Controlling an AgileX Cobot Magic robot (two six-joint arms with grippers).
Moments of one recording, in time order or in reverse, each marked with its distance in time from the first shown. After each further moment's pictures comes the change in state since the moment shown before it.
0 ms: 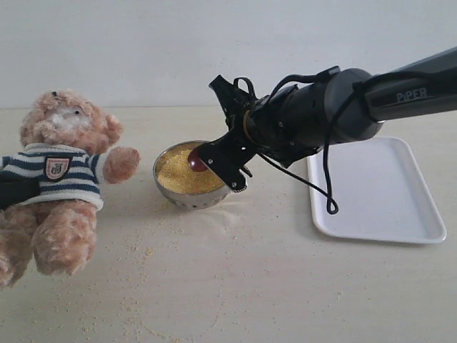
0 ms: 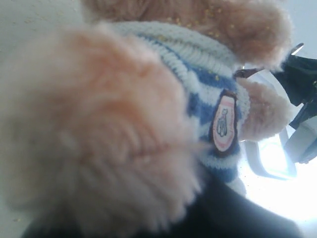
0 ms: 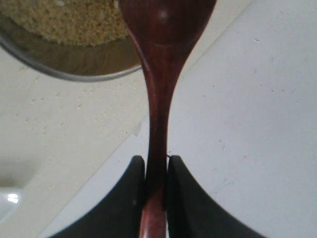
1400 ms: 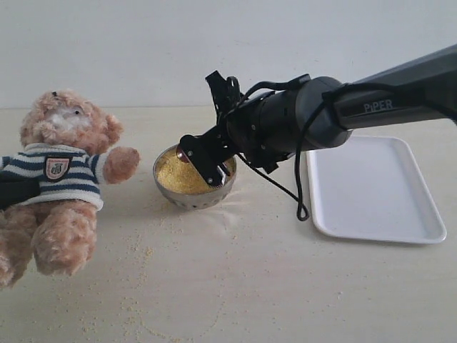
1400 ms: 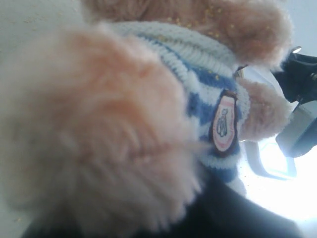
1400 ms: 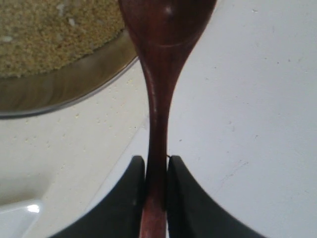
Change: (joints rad) left arm 0.000 0.000 0.000 0.000 0.000 0.000; right arm 0.059 0.048 -0.072 0.133 0.130 0.070
